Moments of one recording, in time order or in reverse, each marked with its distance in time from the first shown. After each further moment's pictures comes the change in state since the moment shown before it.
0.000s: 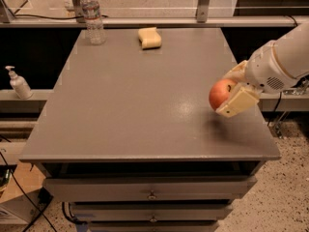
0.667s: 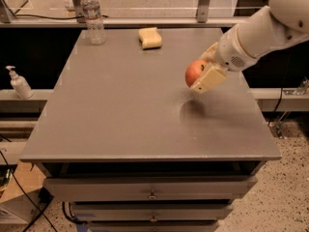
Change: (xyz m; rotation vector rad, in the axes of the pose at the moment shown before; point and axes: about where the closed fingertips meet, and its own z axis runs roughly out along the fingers) arm -0.054 -0.060 0.044 0.046 -0.063 -0.029
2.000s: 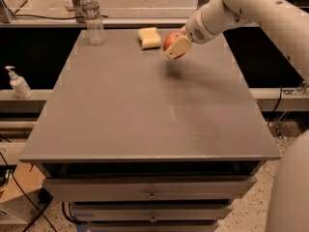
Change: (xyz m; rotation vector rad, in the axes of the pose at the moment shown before) arm -0.065 -0.127 0.082 0.135 -0.112 0.146
